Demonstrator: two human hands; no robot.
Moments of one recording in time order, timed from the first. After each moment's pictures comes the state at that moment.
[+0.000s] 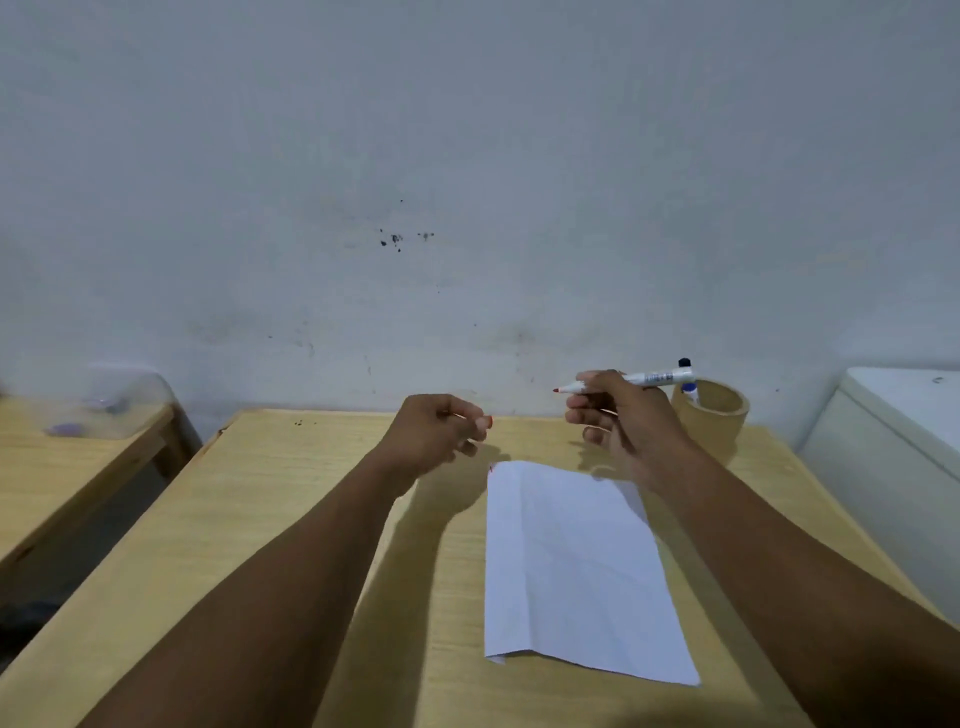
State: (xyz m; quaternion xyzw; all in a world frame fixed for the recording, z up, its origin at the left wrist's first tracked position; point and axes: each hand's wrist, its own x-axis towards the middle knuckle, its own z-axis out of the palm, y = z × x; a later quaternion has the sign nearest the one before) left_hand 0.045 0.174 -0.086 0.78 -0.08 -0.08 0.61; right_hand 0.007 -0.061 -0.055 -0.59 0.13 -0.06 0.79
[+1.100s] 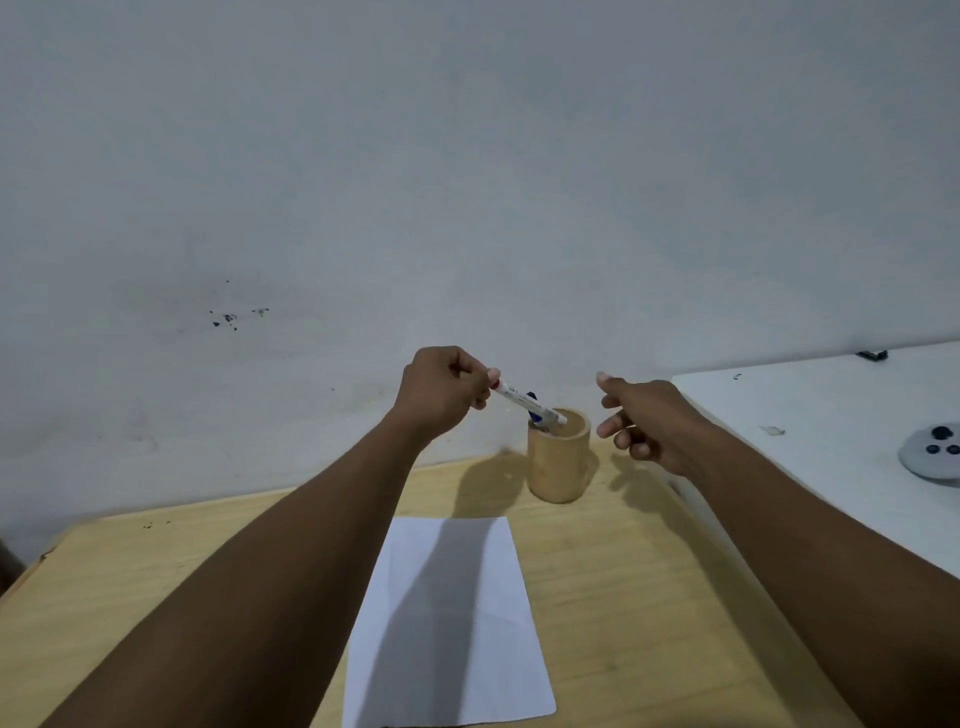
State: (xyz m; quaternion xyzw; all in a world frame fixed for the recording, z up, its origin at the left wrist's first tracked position) left_hand 0.063 0.002 0.000 0.80 -0.22 0.02 0.57; right_hand -0.044 -0.224 -0.006 -0.74 0.26 -0.10 0.61
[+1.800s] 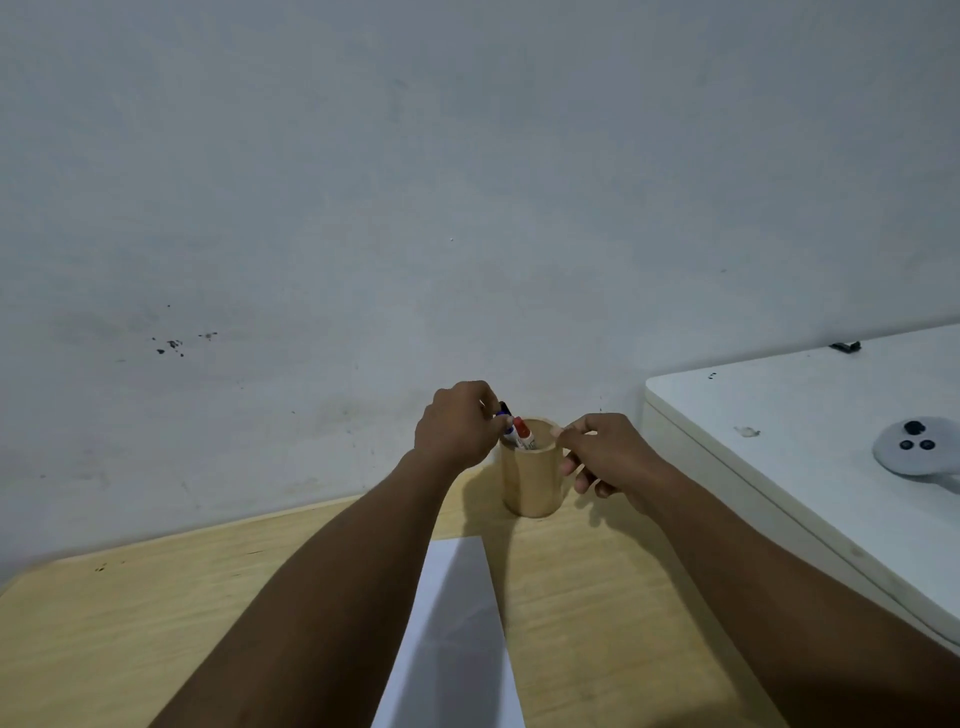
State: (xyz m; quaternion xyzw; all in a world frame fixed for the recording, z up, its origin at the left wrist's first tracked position) left_hand 0.069 -0.060 -0.030 0.91 -0.23 0.06 0.34; right_hand -0.035 -0.228 -0.050 -0.80 0.21 -0.10 0.56
